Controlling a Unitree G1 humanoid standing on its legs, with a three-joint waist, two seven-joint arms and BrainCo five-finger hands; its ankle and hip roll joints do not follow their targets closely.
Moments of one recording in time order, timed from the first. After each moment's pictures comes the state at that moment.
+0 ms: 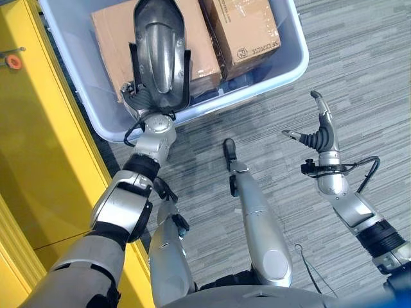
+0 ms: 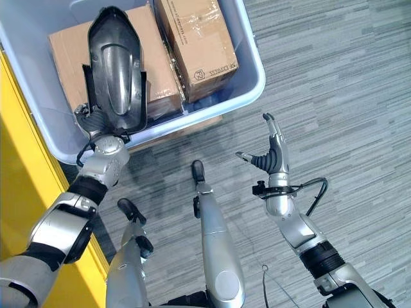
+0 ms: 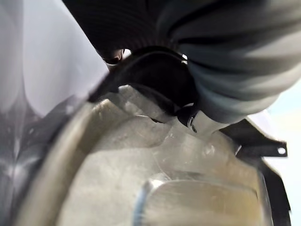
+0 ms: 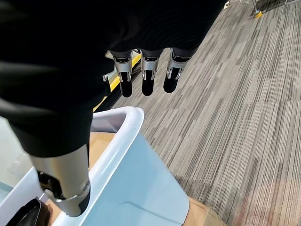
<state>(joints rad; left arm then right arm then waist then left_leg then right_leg) -0.84 0.36 -0.29 0.79 -0.49 -0.09 0.89 -0.28 -0.63 0.40 0.06 -0.06 -0.08 -0.63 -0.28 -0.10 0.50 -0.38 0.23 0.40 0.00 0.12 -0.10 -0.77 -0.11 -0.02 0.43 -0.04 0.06</state>
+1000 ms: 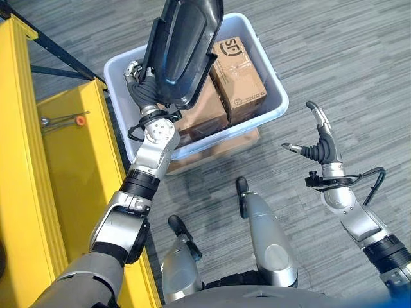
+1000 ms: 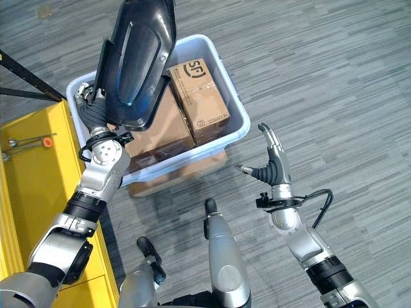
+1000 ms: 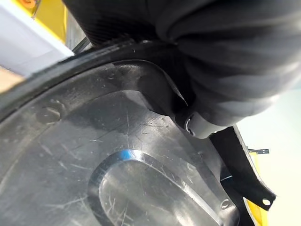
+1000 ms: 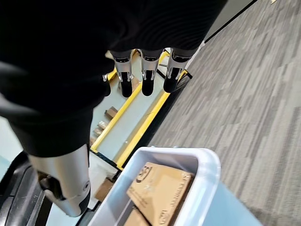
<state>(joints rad) -0.72 0.36 -0.20 0.39 -0.42 -0.16 0.81 -0.19 -0.65 0.34 0.02 -0.15 -0.18 -0.54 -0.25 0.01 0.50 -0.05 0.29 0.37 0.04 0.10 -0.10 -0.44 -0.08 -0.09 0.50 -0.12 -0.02</state>
